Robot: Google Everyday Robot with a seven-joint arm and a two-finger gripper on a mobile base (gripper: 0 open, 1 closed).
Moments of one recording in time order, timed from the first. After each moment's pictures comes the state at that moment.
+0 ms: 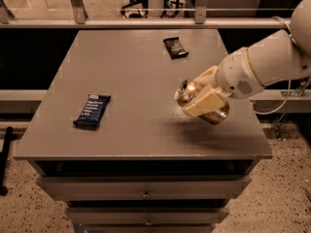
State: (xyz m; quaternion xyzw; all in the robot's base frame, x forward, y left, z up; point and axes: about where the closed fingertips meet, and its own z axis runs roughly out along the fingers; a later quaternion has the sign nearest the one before) arm 0.500 -0.105 0.893 -0.55 0.74 0.20 0.33
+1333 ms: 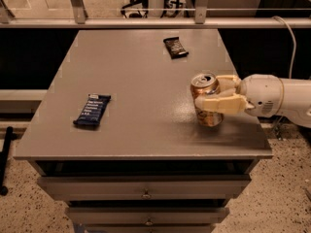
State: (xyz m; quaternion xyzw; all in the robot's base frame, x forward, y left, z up) arm 0.502 -0.127 0.908 -0.43 0.59 0.45 0.52
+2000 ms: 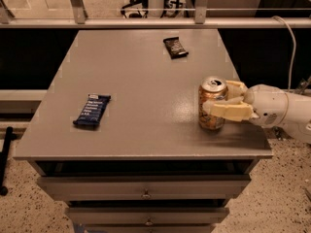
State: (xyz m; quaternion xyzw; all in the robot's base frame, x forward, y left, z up) arm 0.496 -0.145 0.902 -0.40 0.53 0.48 0.57
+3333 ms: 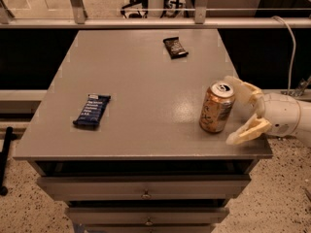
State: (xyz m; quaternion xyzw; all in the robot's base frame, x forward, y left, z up) arm 0.481 -0.170 0.885 -0.43 0.53 0.45 0.58
